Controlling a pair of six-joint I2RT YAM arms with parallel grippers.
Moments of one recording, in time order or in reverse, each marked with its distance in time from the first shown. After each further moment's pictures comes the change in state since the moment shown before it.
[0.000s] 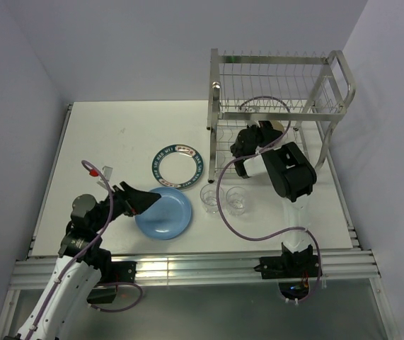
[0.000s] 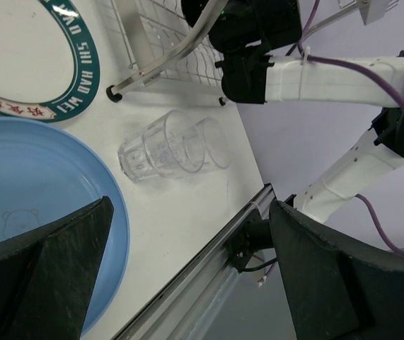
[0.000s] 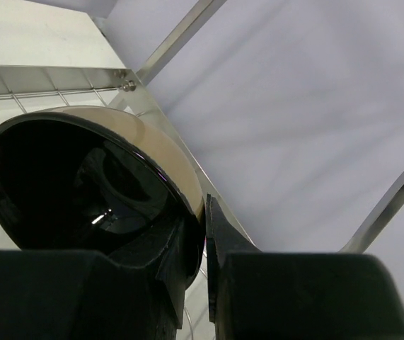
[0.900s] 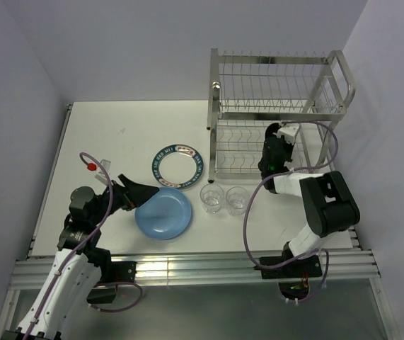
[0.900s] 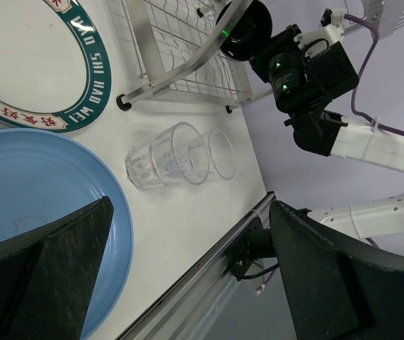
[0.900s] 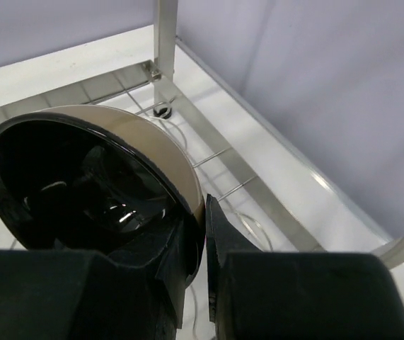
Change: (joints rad) left arm 0.047 0.106 0.060 -0.004 0.020 0.012; right arm -0.149 -0.521 -0.365 -0.544 -0.363 0.972
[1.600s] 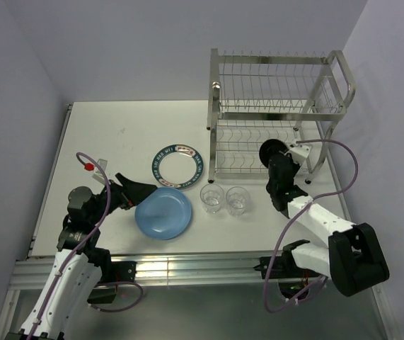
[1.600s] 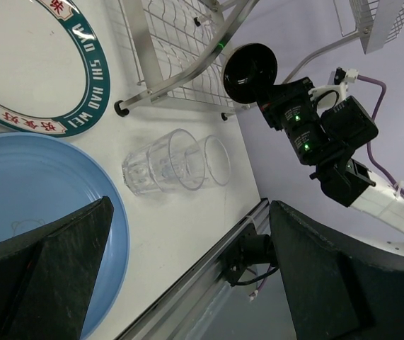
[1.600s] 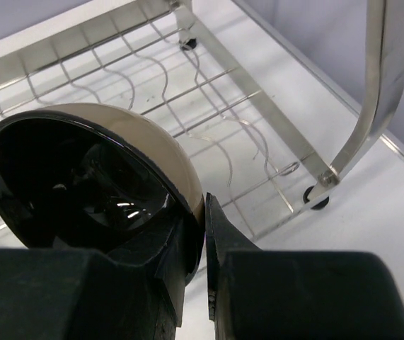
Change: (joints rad) left arm 0.037 -0.005 0.000 0.011 0.023 -0.029; right arm 0.070 -0.443 -0.190 -0.432 -0.100 0.318
